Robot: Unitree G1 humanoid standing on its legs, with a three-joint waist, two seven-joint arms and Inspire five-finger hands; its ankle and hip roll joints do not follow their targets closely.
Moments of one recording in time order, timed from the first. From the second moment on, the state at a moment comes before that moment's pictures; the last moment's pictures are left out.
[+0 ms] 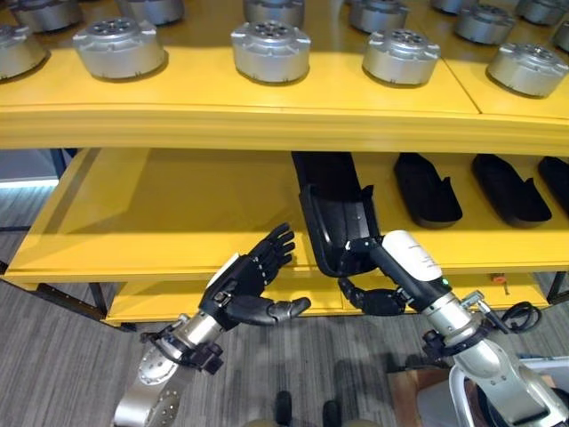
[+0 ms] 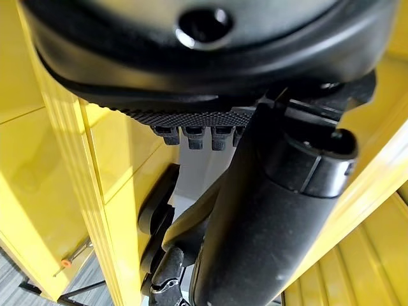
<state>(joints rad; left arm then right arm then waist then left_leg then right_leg) 0.17 0.53 -0.15 -0.20 -0.66 -0.13 -0.40 0.09 -0.69 0.20 -0.34 -0.39 -0.29 -0.05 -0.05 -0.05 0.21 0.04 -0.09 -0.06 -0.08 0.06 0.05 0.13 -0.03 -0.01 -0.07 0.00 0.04</state>
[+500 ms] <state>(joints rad) 0.07 0.52 -0.17 -0.12 -0.66 -0.16 -0.42 0.00 -0.77 0.23 -0.21 -0.45 -0.27 -0.05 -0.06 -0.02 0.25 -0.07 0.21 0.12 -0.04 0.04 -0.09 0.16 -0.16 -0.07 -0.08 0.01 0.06</state>
